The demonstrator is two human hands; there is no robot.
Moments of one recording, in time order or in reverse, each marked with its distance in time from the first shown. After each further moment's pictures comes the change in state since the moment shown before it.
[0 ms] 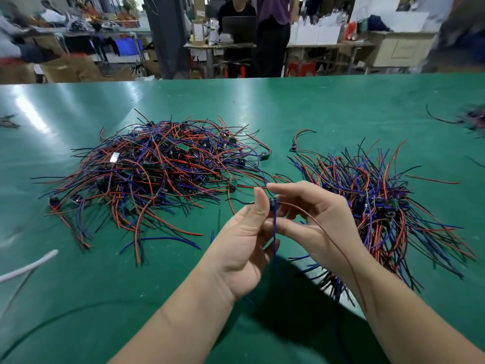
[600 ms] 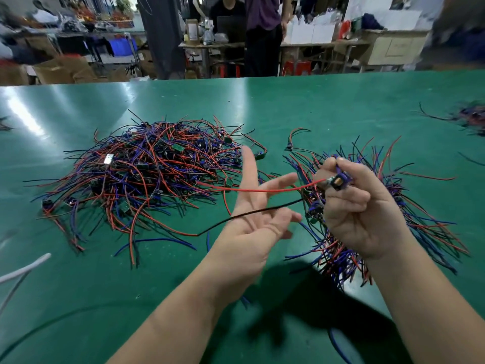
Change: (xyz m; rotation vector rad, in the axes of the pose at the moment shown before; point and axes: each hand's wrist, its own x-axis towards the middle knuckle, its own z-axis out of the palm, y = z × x) left_hand -0.013 0.000 0.008 0.444 -0.245 0.593; right_hand 0.017 -0.017 -0.043 1.276 0.019 0.515
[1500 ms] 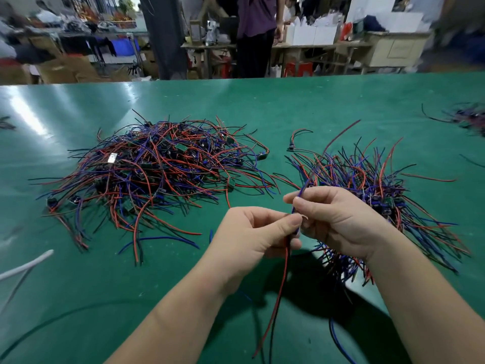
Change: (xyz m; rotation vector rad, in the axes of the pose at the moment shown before) left_hand 0.003 0.000 -0.007 -0.065 0.081 -0.446; right_hand 0.006 0.015 -0.013 -0.727 0.164 0.175
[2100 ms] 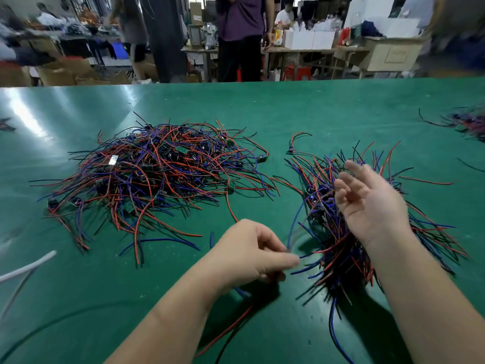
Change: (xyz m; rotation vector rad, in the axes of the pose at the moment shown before) left_hand 0.002 -0.010 -0.015 0.491 -0.033 -0.183; right_hand 0.013 -0.010 -0.027 0.472 0.665 -0.275
